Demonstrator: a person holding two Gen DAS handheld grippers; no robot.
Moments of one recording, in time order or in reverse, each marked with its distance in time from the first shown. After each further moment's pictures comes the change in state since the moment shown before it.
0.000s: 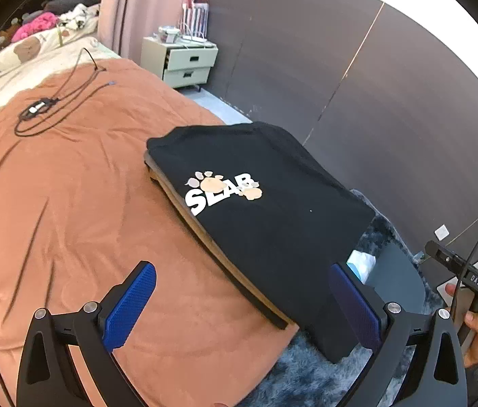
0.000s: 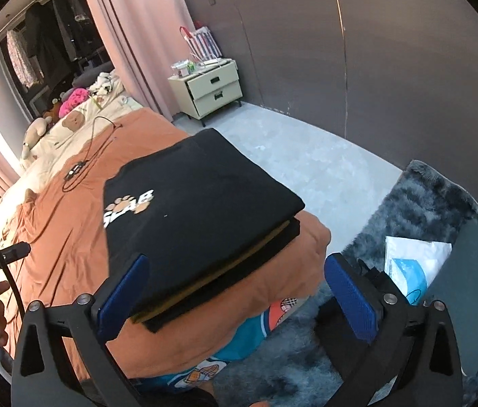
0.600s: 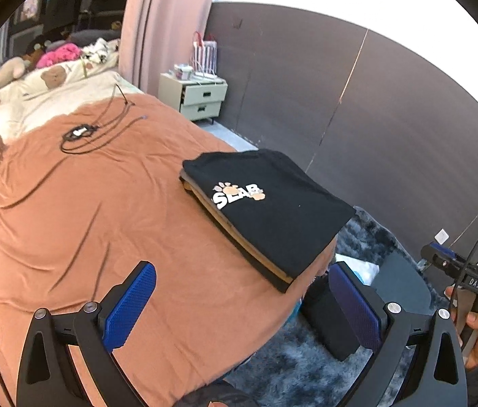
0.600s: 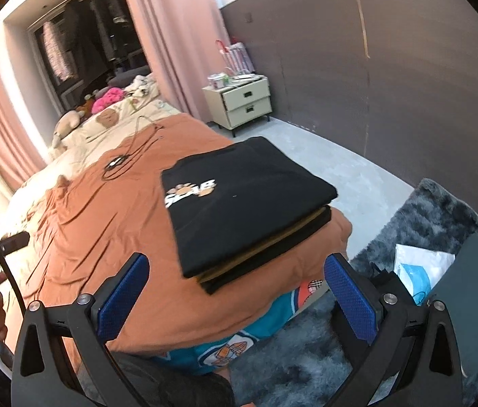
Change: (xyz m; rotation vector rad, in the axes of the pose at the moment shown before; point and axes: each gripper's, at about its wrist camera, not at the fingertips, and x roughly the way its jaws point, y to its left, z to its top) left arm -0.134 -0.008 -0.064 0.023 -0.148 0.064; right arm -0.086 0.043 -0.061 -0.091 -0.061 0.071
